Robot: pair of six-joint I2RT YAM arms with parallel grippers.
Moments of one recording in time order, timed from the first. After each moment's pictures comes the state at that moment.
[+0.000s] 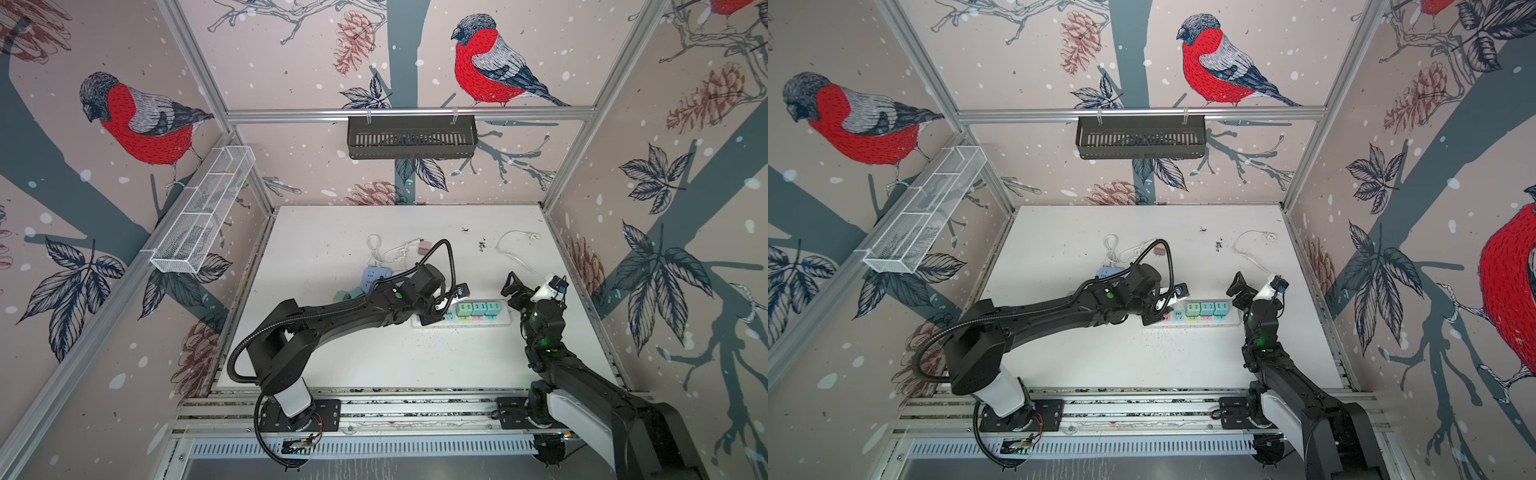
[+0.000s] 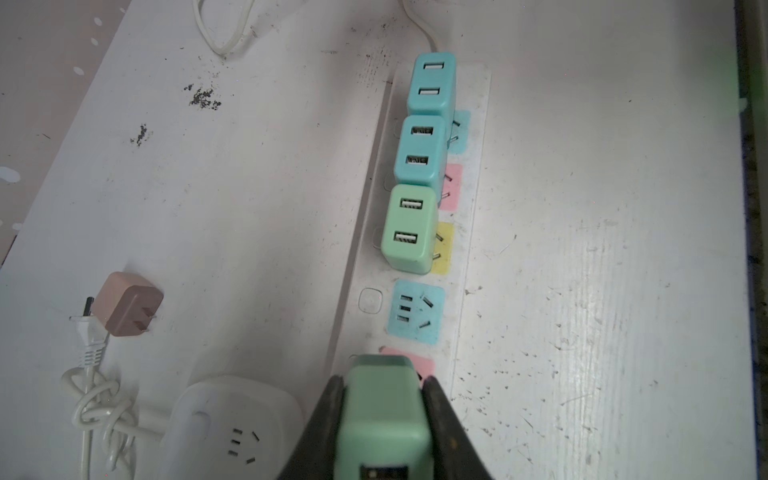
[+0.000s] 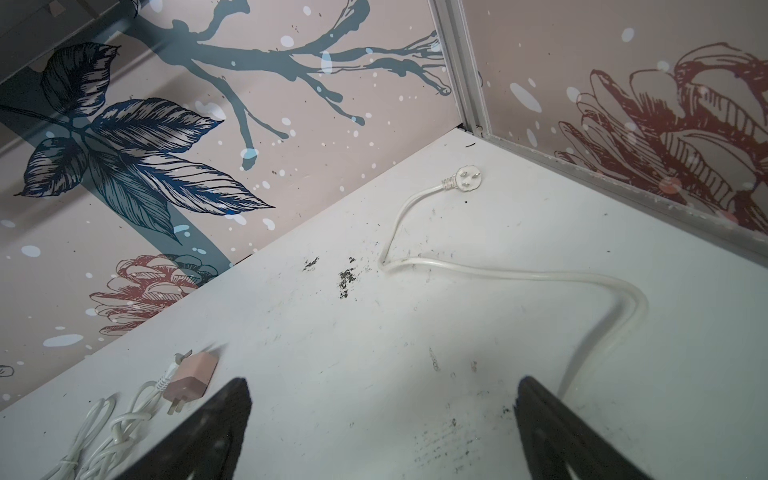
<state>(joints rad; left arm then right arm) -0.98 1.70 1.19 -0.31 0.09 0.45 0.13 0.95 0.10 0.68 0.25 0.50</state>
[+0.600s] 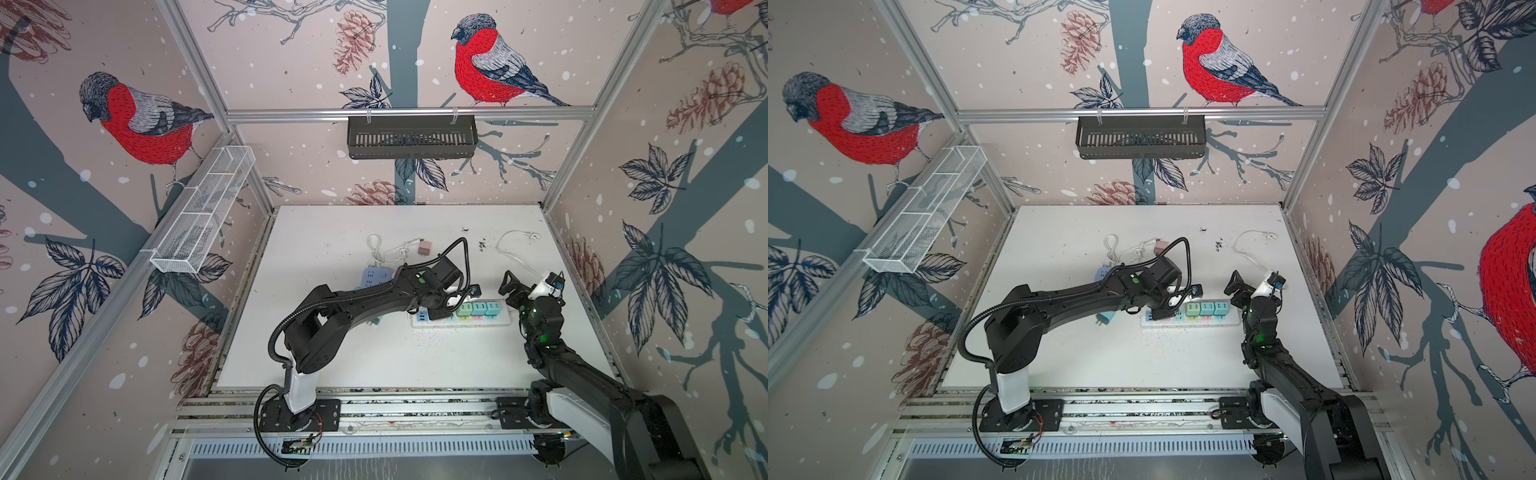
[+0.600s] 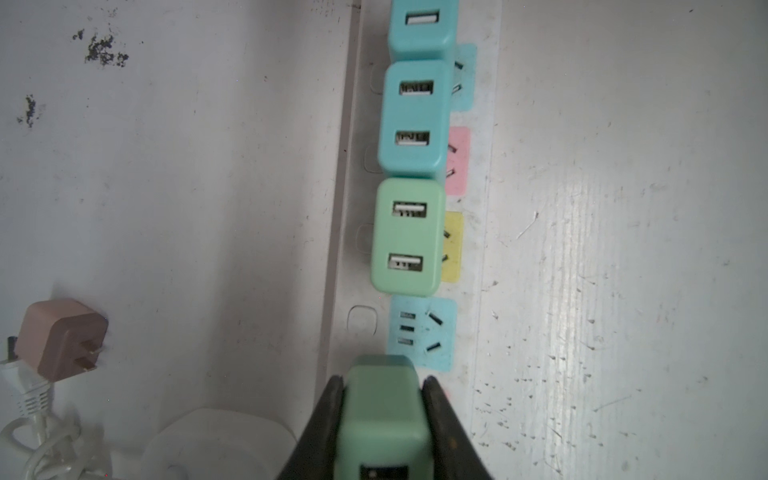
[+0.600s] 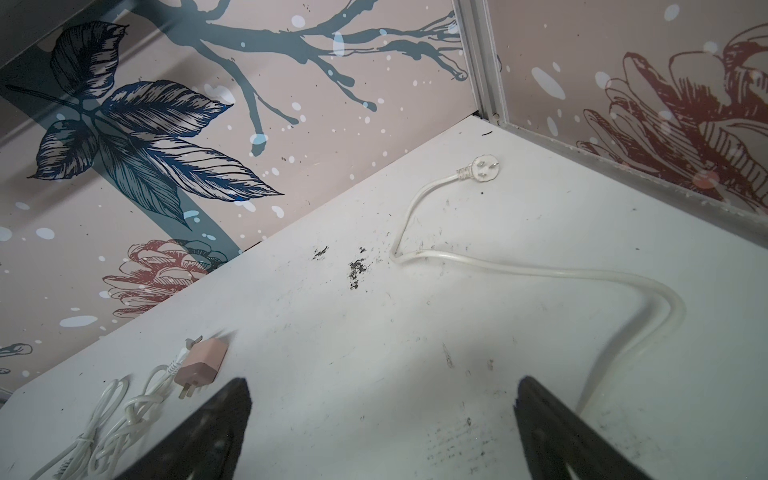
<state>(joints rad) -0.98 1.92 1.45 -0.54 0.11 0.53 0.13 0.99 0.12 0.68 0.21 0.50</state>
